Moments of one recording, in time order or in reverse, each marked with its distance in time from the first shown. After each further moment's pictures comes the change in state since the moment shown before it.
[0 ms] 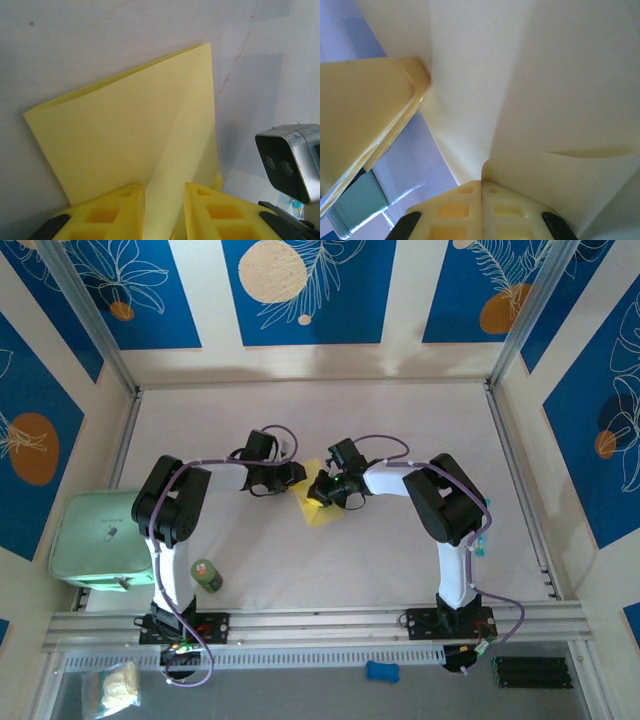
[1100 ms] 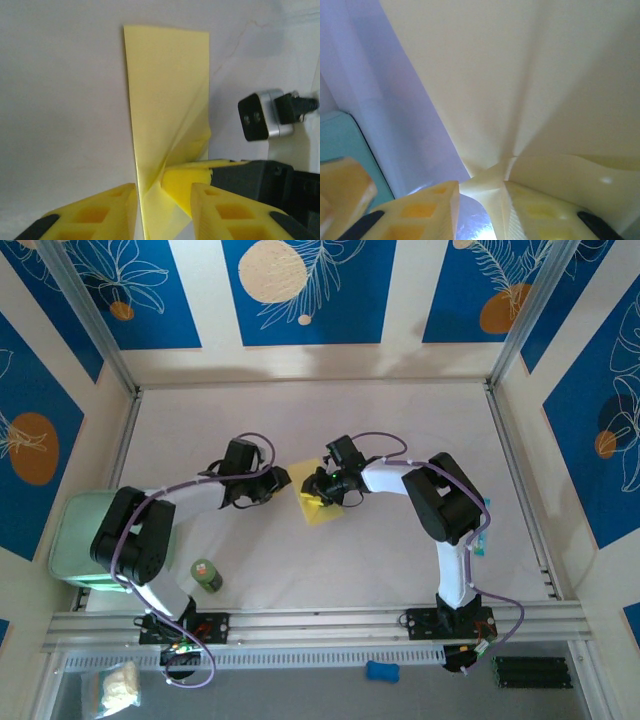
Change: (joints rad) left arm -0.001 -0.332 -0.239 -0.042 -0.114 -0.173; right arm 0.002 0.012 0.032 -0.004 -0.011 0.007
